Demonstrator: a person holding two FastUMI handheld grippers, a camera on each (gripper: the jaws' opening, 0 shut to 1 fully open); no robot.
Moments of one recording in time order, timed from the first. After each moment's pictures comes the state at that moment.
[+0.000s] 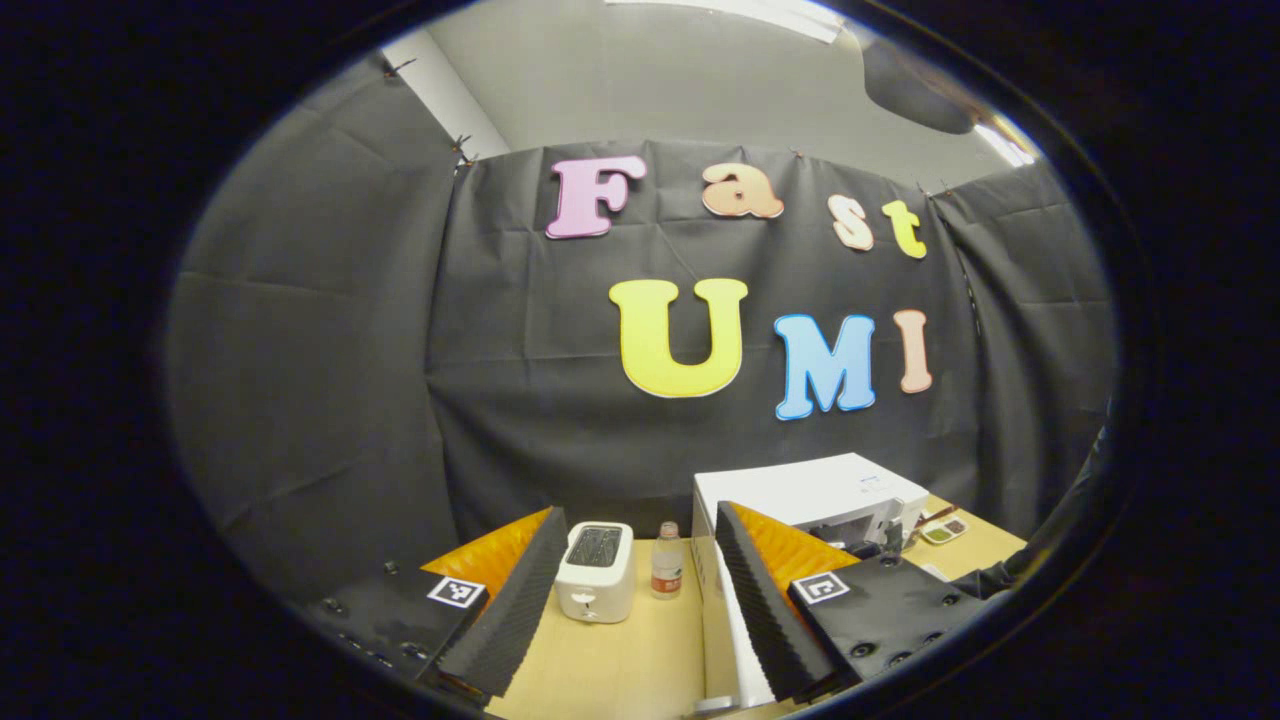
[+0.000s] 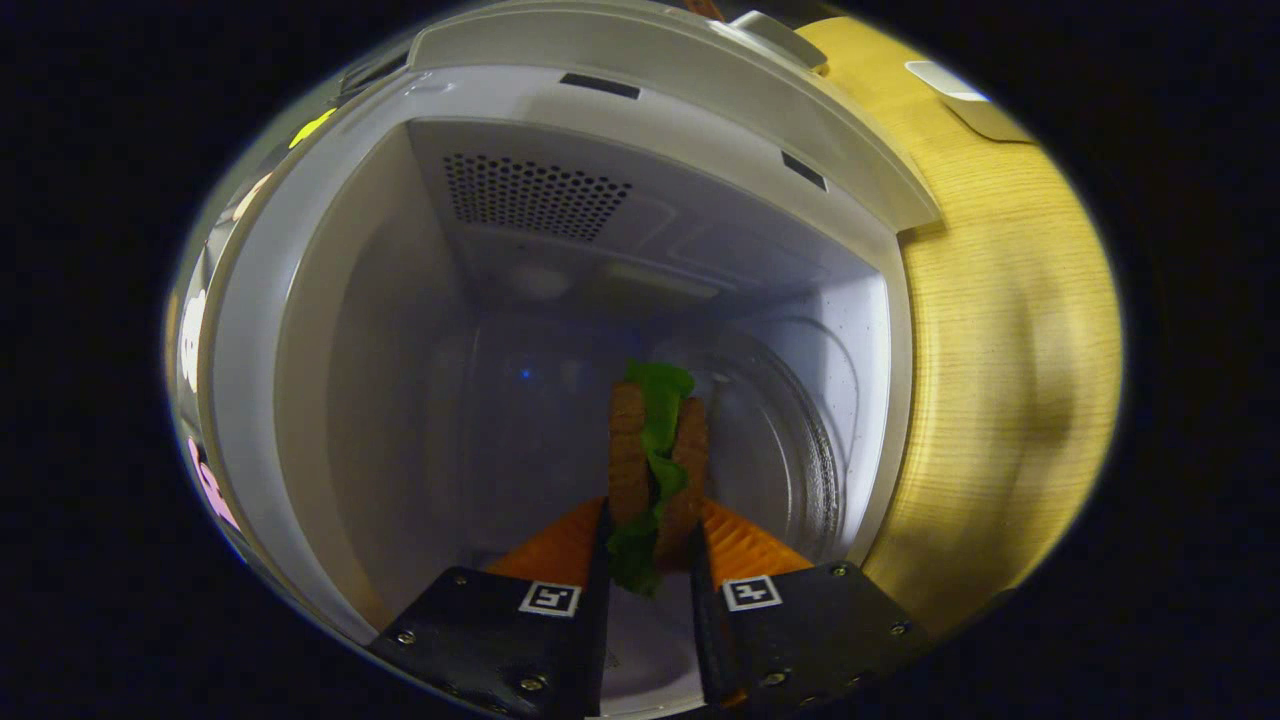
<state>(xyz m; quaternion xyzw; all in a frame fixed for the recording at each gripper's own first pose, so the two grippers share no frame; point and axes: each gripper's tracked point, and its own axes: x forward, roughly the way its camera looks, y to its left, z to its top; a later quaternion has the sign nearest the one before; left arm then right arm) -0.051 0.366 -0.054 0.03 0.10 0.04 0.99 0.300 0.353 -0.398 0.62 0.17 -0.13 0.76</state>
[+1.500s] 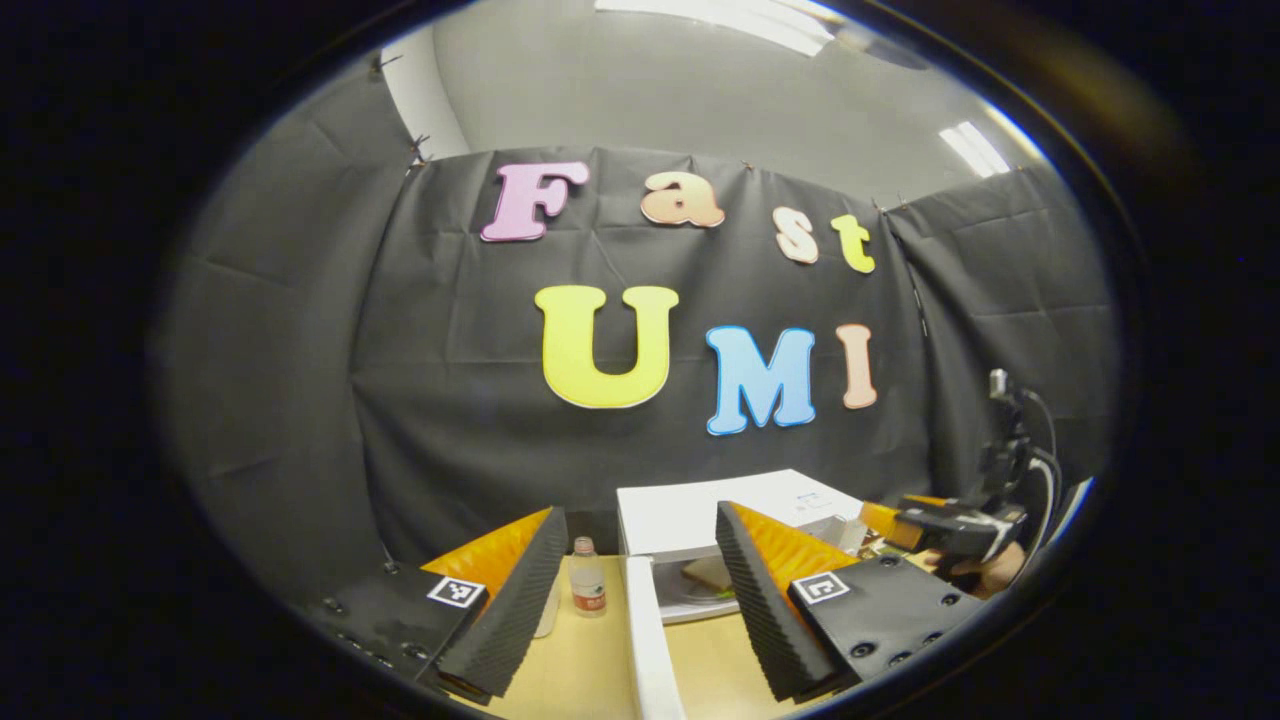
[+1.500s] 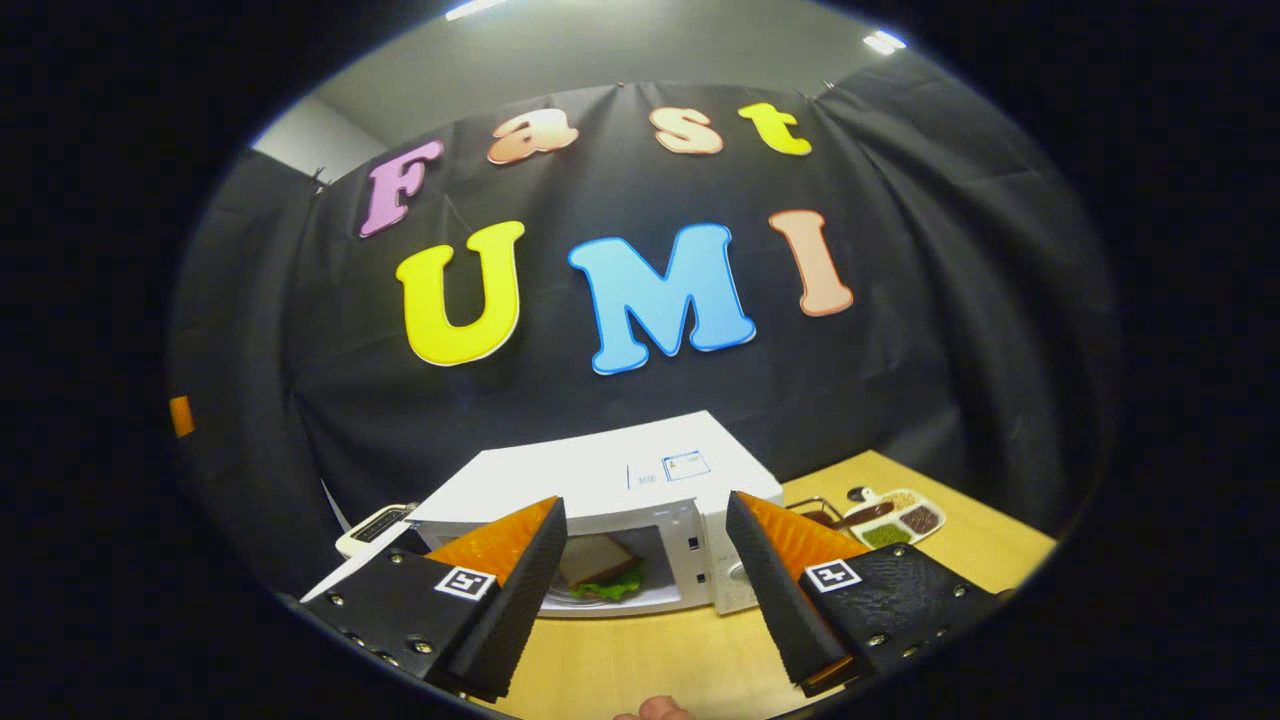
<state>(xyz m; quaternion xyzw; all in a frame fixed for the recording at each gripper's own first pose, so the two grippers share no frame) -0.016 0.274 -0.087 0.01 0.07 -0.04 1.00 0.094 0.203 -0.153 0.05 0.04 0.01 1.00</state>
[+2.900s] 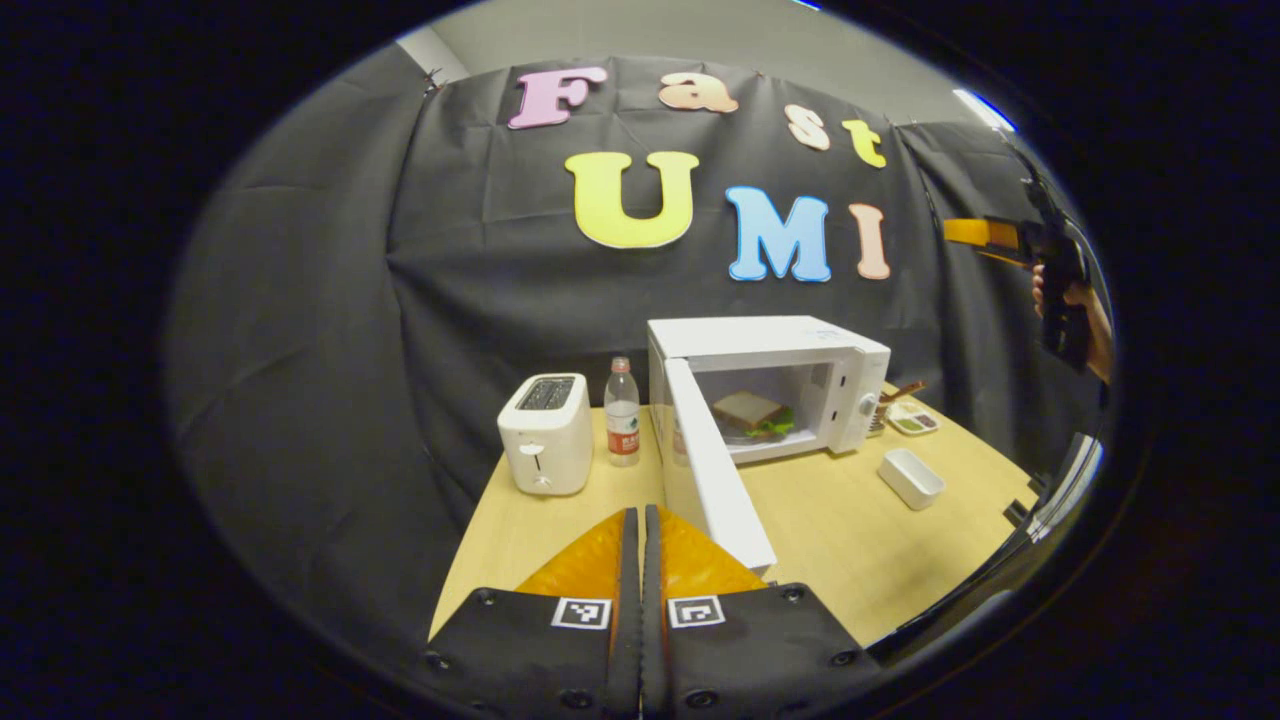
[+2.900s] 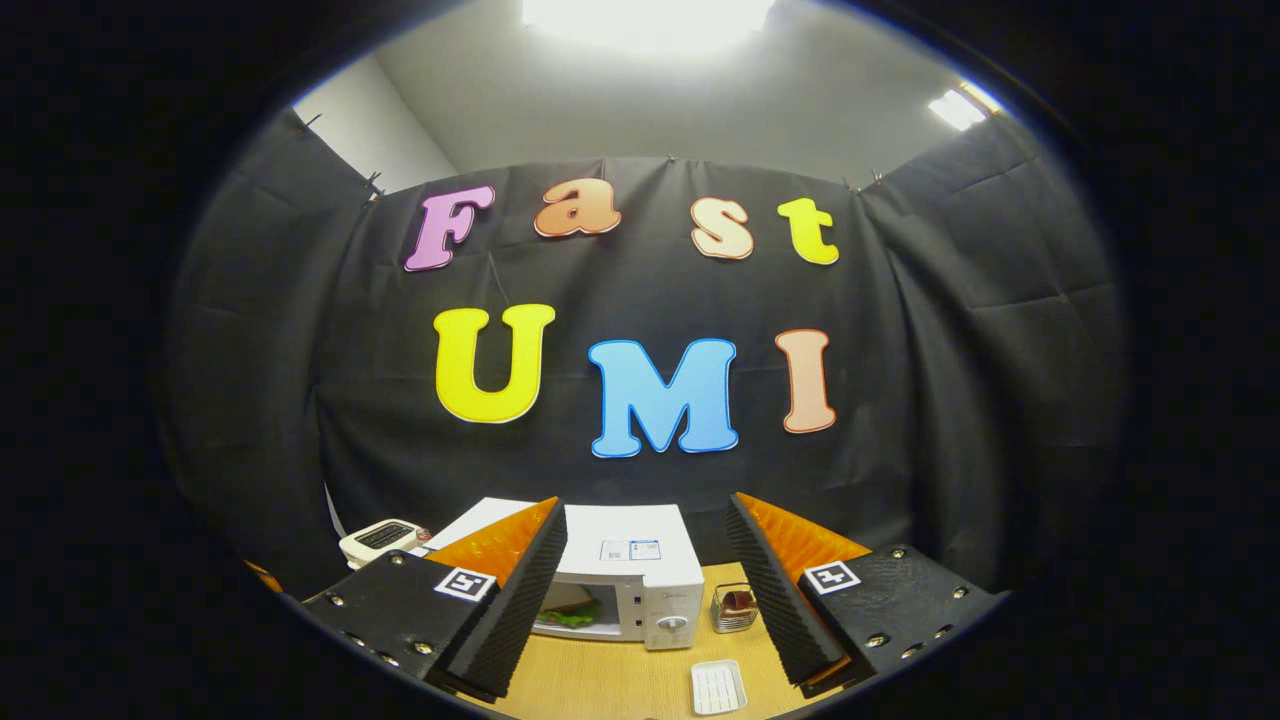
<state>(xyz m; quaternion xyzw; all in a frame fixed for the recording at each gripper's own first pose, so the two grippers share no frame) -0.158 0.314 -0.259 0.01 0.27 -0.02 0.96 0.027 0.172 -0.030 -0.01 -0.02 0.01 1.00</state>
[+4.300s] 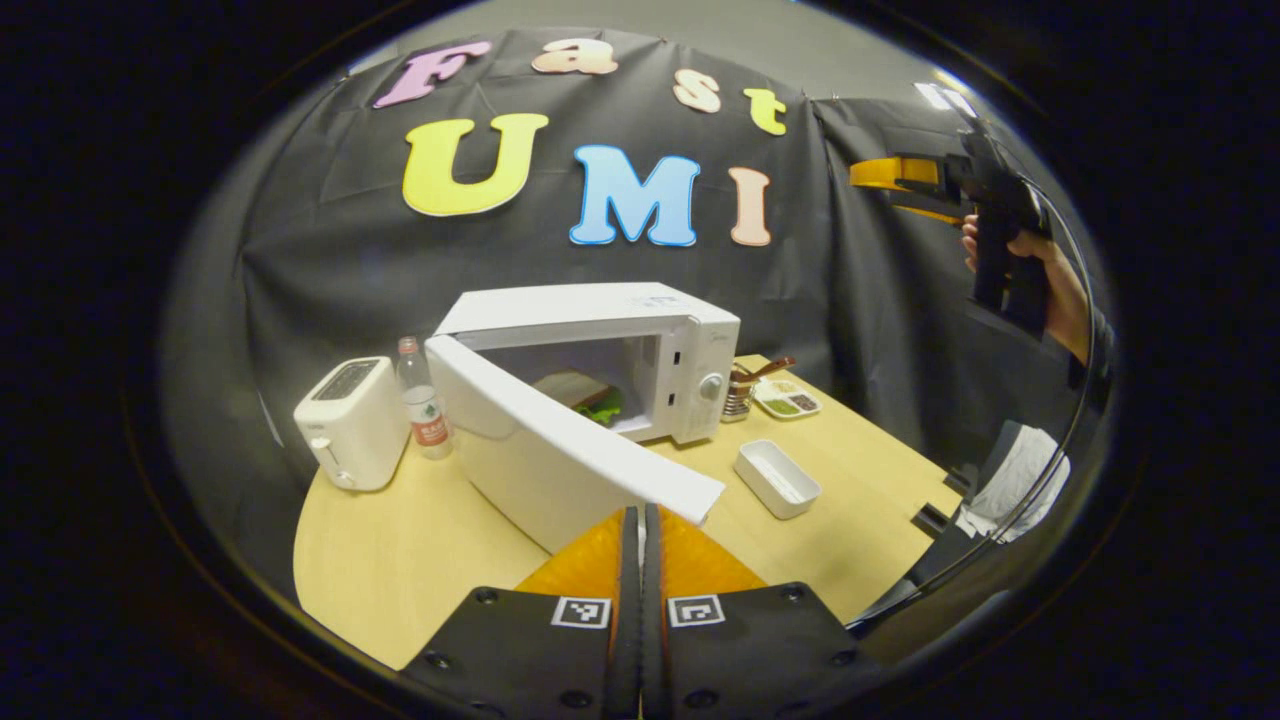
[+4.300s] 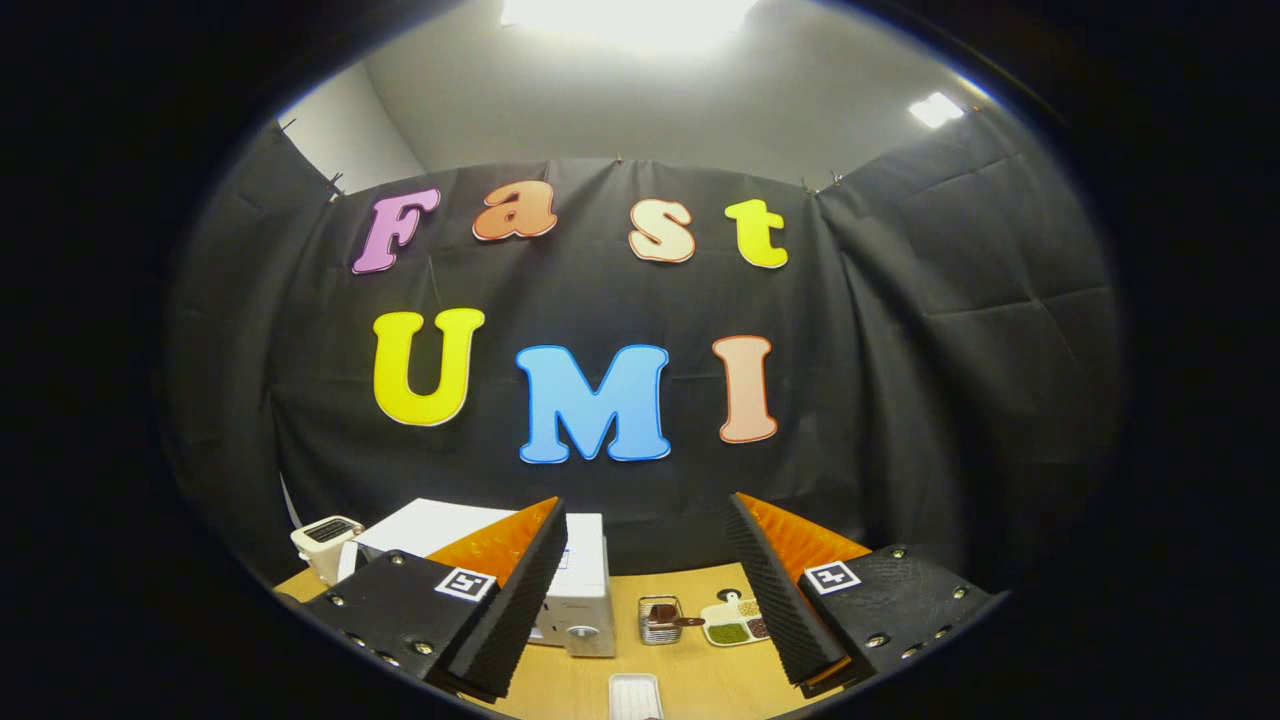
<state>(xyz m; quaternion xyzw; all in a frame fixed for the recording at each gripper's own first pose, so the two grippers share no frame) -0.094 0.080 -0.289 -0.01 0.30 -0.17 0.94 0.046 0.050 -0.012 -0.02 -0.02 -0.04 1.00</state>
